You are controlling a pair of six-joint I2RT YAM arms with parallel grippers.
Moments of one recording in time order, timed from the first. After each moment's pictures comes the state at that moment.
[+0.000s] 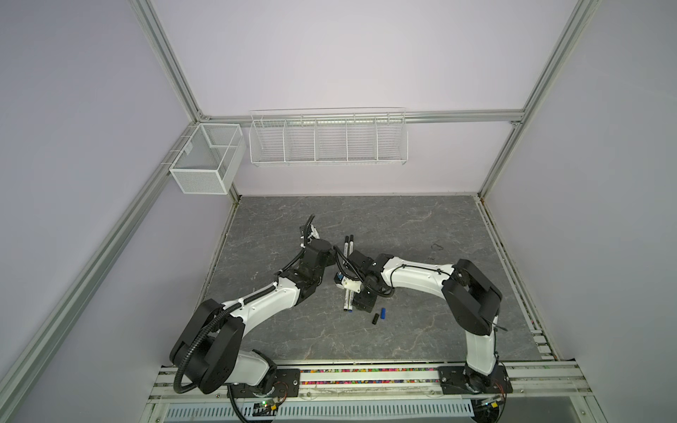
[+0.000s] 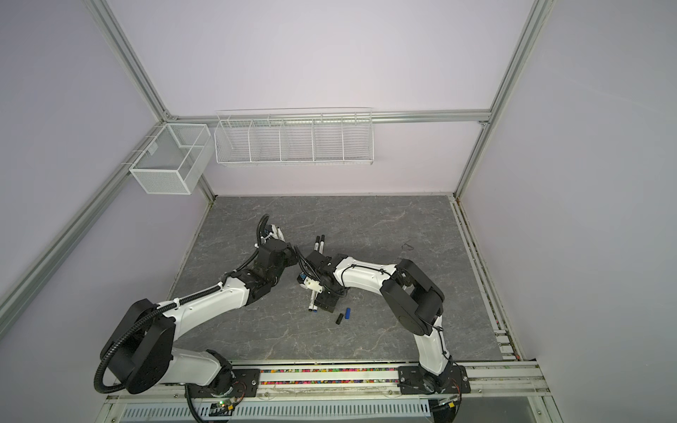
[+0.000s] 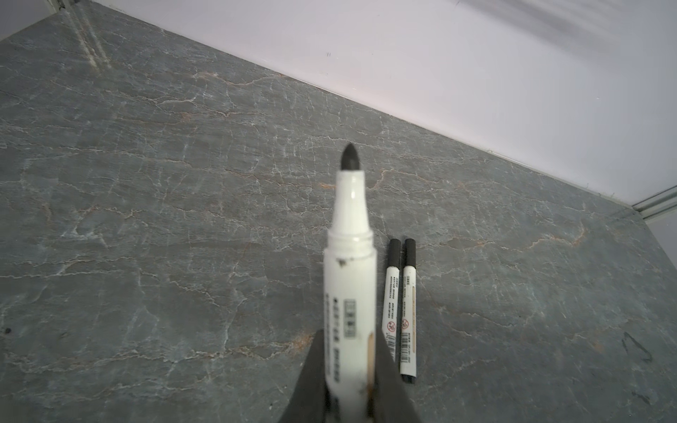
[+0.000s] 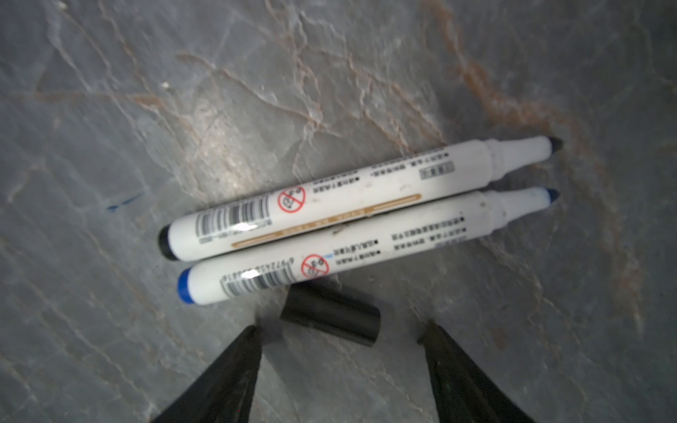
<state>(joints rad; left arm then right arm) -0.64 1.40 0.75 0.13 -0.45 -0.61 0.92 1.97 1.34 -0.75 -0.06 -0.29</state>
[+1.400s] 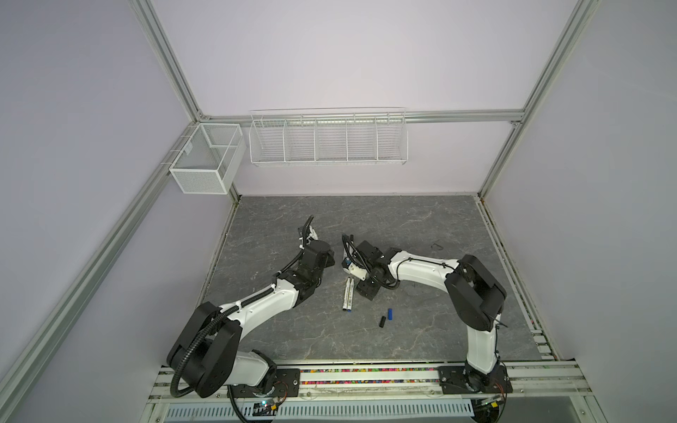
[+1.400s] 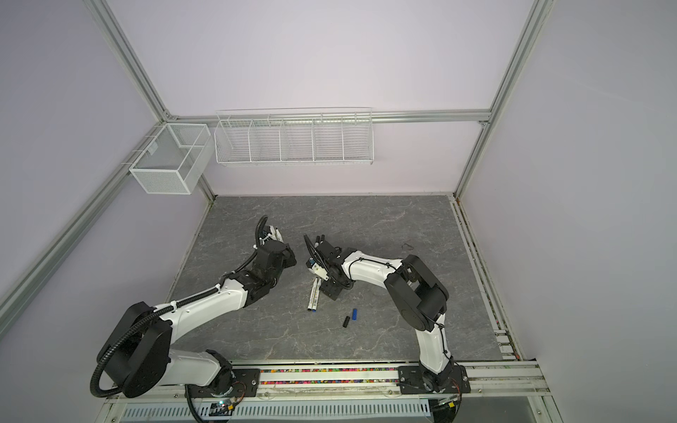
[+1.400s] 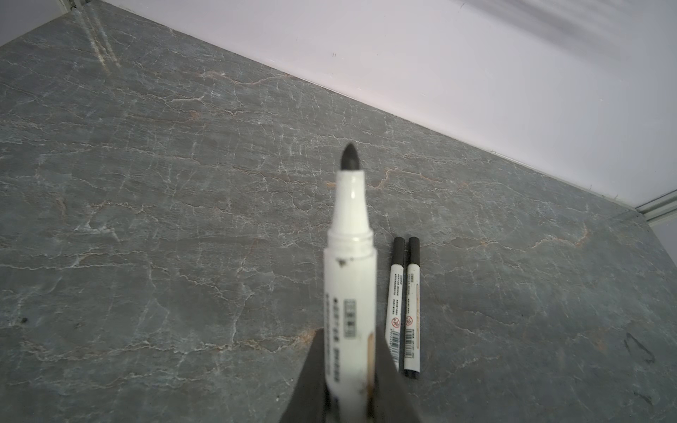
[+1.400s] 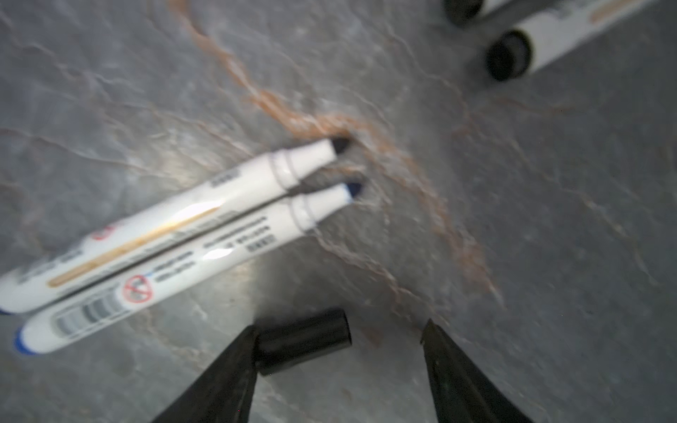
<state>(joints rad) -0.64 1.38 0.73 0.12 -0.46 -0.62 0.81 1.96 1.31 -0.64 0.01 -0.23</state>
